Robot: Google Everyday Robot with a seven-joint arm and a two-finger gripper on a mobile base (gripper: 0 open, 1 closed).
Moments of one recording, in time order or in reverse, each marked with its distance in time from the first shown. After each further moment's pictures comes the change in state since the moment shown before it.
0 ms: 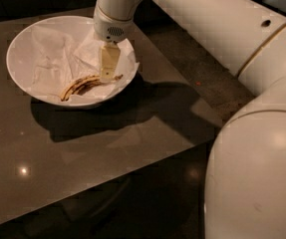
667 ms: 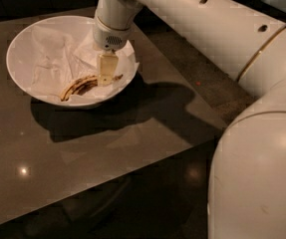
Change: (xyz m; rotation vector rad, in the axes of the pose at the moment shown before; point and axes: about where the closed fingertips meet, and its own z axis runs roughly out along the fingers) arm -0.001 0.007 0.021 -0.010 -0.006 -0.001
